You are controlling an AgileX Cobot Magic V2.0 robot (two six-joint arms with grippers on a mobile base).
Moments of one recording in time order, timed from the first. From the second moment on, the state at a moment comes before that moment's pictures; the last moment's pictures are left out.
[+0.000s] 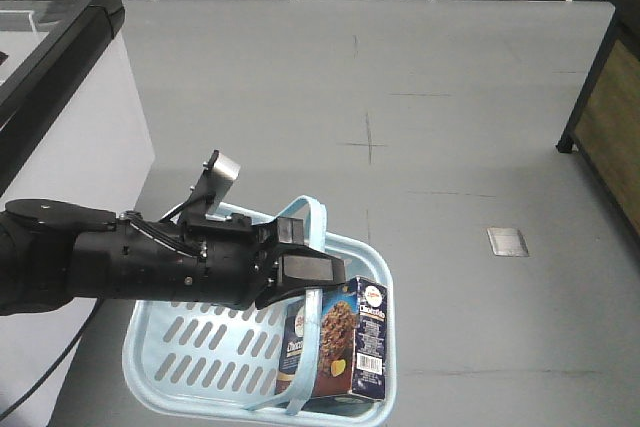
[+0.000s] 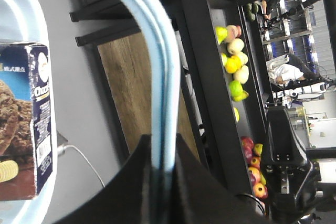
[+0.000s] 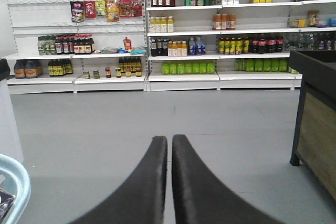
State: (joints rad) left arm -0.44 1.58 -0.85 -1.67 0.81 0.85; right arm 0.01 -0.01 0.03 0.01 0.04 0.03
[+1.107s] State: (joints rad) left arm -0.44 1.58 -0.85 -1.67 0.81 0.85; right arm 0.01 -0.01 0.03 0.01 0.04 0.03
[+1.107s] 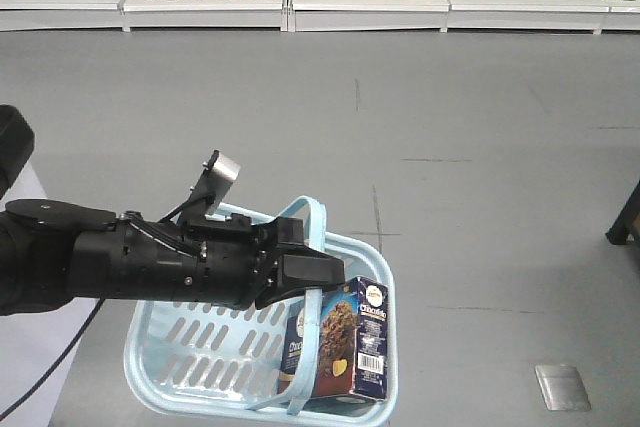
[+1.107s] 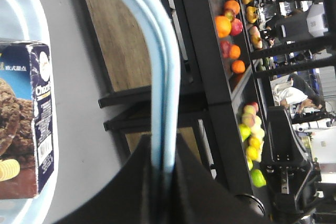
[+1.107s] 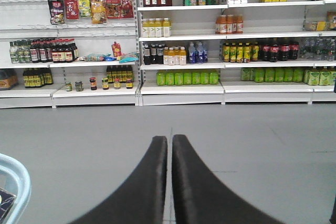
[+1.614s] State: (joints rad) left arm -0.44 1.58 -0.85 -1.67 0.81 0.85; right arm 0.01 -0.01 0.03 0.01 0.04 0.03
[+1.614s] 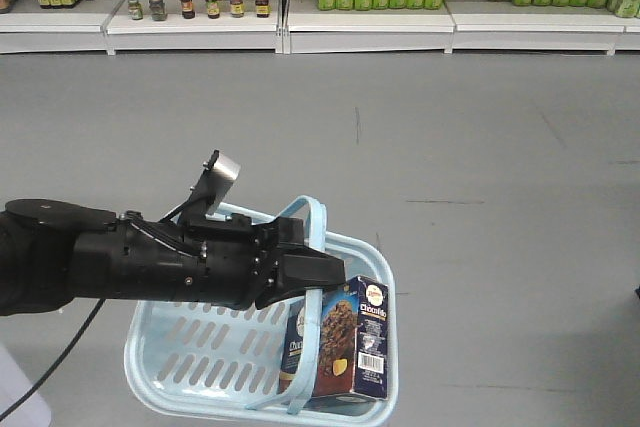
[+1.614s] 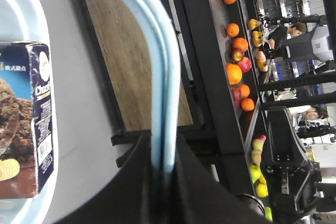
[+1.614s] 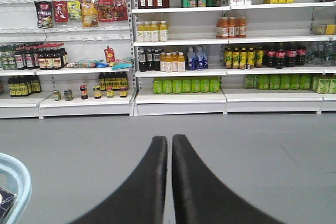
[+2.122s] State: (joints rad) left arm -0.44 1.58 -0.85 -1.67 0.81 0.85; right arm 0.01 -0.01 0.03 0.01 0.04 0.03
